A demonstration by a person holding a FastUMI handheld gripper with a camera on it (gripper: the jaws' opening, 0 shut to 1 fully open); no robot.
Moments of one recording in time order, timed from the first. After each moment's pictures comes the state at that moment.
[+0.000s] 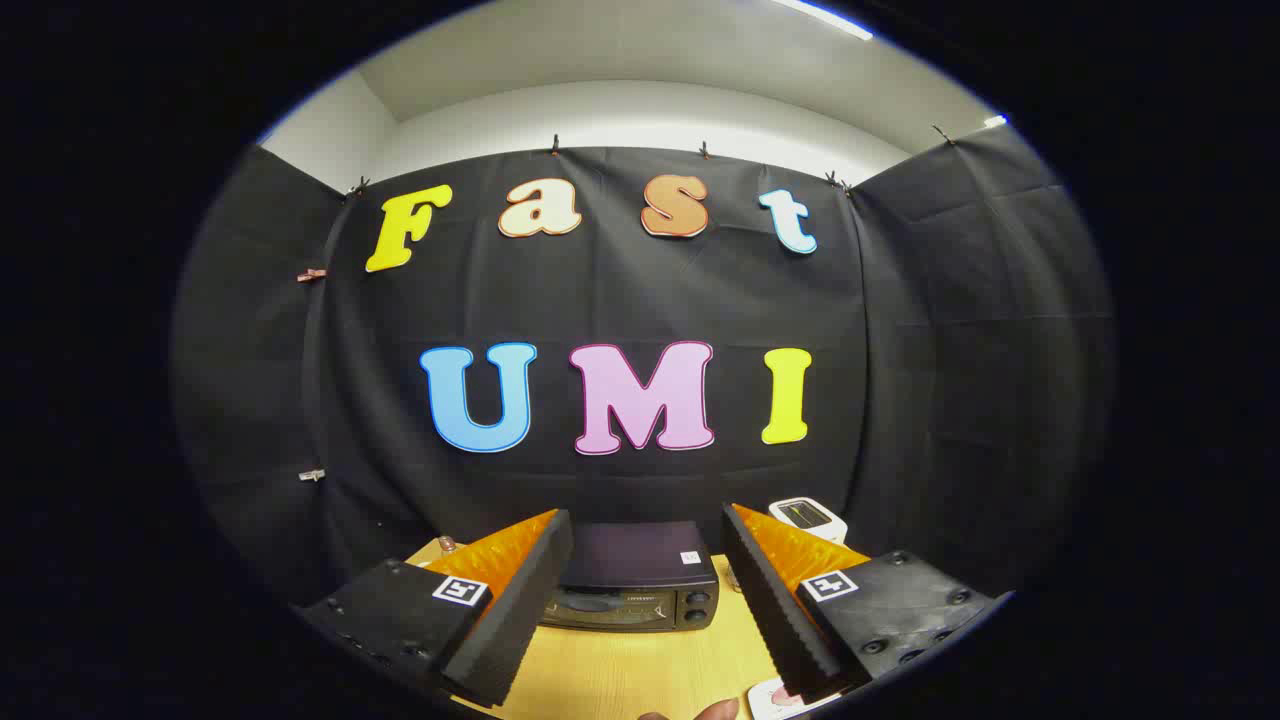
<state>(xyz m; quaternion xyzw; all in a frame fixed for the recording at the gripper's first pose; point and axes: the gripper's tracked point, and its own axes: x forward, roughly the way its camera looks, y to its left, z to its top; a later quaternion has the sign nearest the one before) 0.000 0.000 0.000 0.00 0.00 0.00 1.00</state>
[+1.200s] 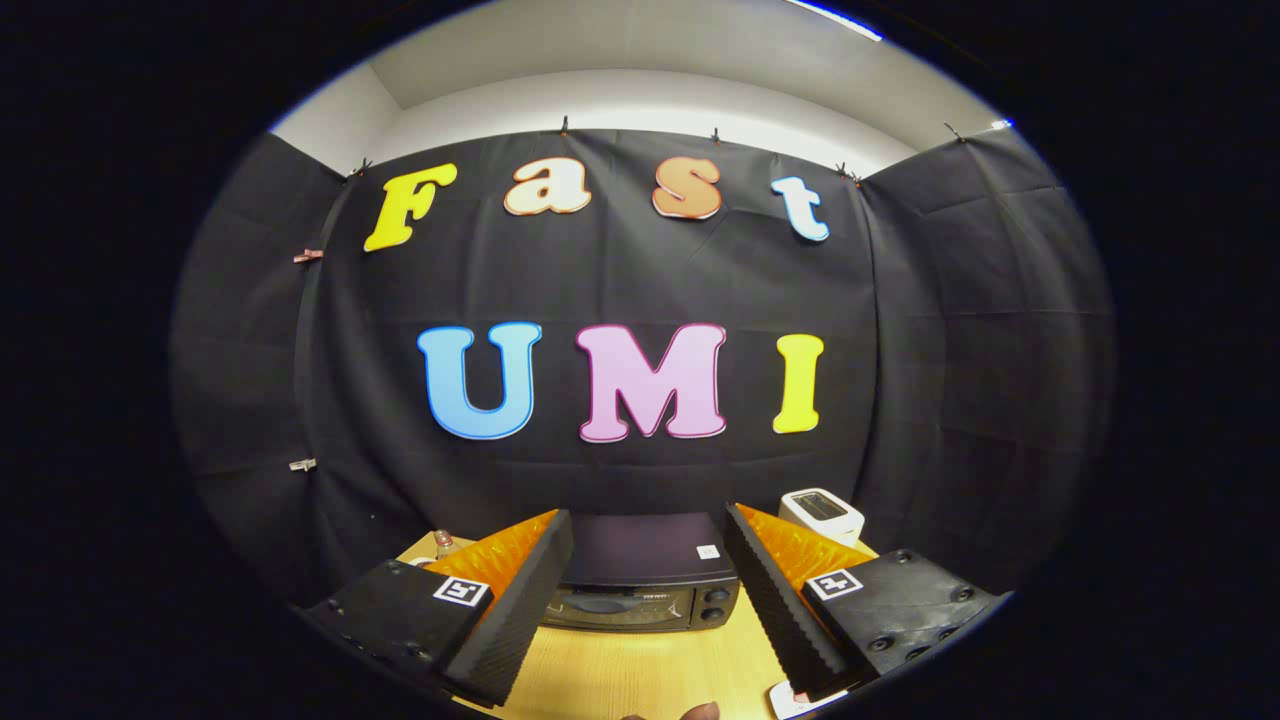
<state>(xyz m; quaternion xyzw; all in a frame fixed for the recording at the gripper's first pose) 0.037 0.039 -0.047 -0.02 0.03 0.01 1.00</state>
